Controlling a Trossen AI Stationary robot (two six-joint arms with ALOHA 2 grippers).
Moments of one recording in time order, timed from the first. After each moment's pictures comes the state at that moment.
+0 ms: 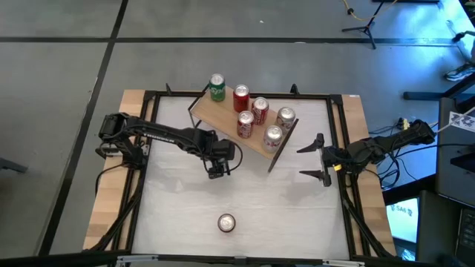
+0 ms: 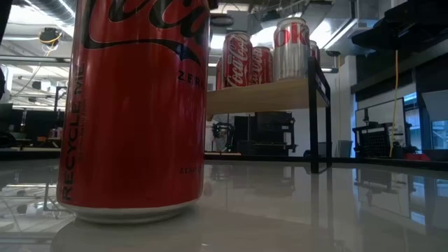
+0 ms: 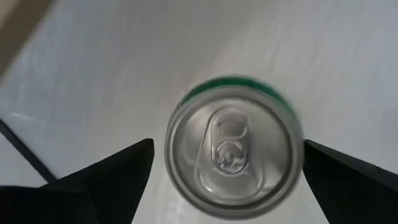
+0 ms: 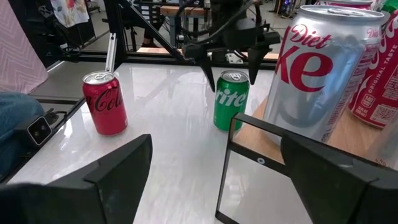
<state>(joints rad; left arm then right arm) -0.05 1.71 1.31 -0.91 -0.22 -0.28 0.39 0.42 0.38 -0.19 0.29 0.05</state>
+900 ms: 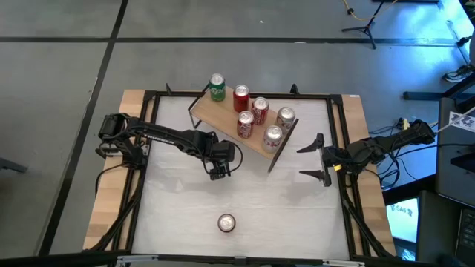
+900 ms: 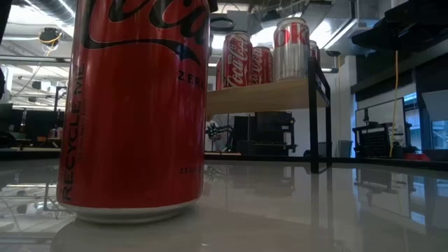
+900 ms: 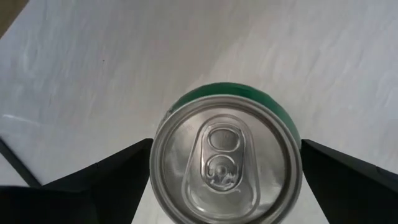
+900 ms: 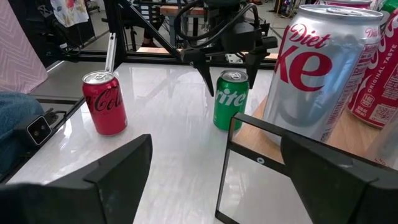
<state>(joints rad) -0.06 1.71 1.26 -0.83 -0.22 -0.31 0.39 0.42 0.38 -0.19 0.29 0.05</state>
